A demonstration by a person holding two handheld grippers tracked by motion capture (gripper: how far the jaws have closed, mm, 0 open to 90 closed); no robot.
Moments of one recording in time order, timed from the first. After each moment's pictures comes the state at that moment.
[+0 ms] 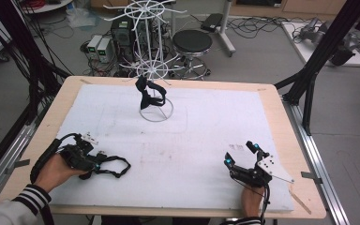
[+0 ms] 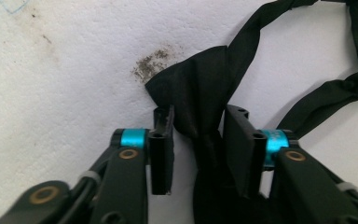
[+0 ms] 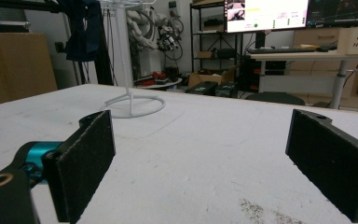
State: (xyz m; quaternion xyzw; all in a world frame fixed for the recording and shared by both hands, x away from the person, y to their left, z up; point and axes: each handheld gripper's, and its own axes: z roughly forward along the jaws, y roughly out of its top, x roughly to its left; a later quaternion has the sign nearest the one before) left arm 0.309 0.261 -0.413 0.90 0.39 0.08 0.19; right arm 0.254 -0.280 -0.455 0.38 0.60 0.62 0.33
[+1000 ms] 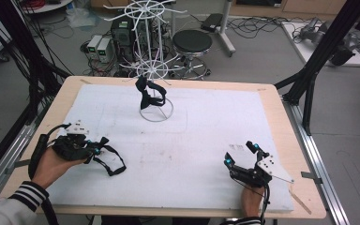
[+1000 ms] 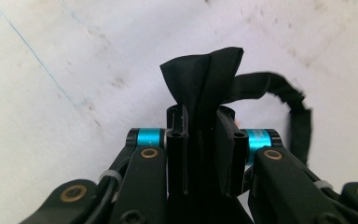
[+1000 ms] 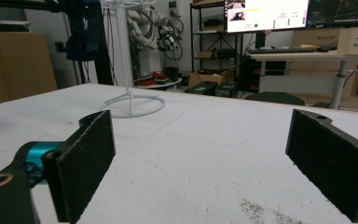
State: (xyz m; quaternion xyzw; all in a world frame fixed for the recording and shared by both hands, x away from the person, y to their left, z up) left arm 0.310 0.272 -0.378 0.86 0.37 0.15 0.33; right arm 0.254 -0.280 -0.455 0.38 0.60 0.62 0.33
